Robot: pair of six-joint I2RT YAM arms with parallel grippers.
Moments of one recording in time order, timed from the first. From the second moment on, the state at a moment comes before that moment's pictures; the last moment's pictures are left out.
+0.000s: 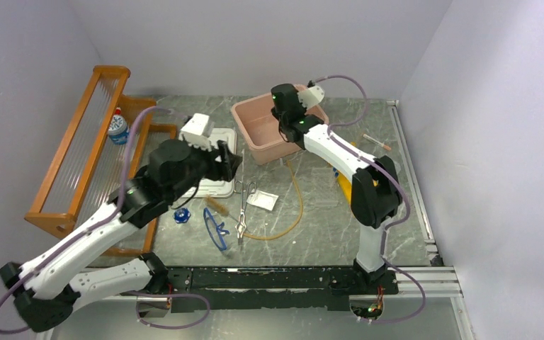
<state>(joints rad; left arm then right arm) -0.82 0.90 1.06 -0.39 -0.25 -0.37 0.58 1.88 1.62 -0.19 0.56 1.01</state>
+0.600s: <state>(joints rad) -0.80 1.18 1.25 -0.41 -0.31 -0.38 0.59 2.32 1.94 -0.25 0.84 1.20</state>
